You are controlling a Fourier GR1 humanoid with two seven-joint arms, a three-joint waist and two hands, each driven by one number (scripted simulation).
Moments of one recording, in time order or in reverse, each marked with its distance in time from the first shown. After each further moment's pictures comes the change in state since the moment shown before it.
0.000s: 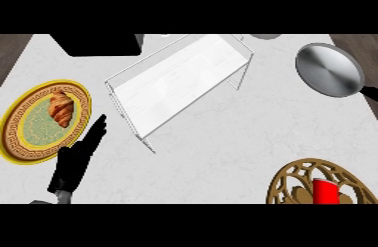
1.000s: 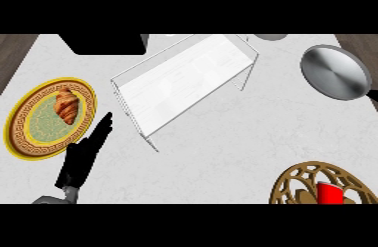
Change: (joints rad) left arm -0.025 -0.050 0.019 0.020 -0.046 -0.028 0.008; right arm -0.037 0.217 0.408 -0.543 0.640 -0.104 0.831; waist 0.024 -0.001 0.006
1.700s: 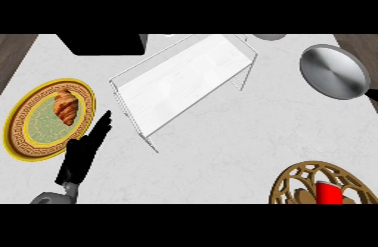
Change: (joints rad) left arm -0.018 -0.040 0.067 0.047 -0.047 -0.053 -0.001; right arm -0.084 0.150 0.044 0.050 0.258 0.056 0.062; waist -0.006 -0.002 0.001
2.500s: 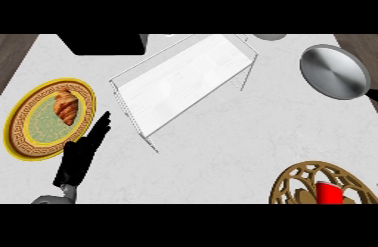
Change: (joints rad) left arm 0.026 -0.040 0.060 -0.032 -0.058 -0.054 0.006; right arm -0.117 0.086 -0.049 0.211 0.138 0.016 -0.125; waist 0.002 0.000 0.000
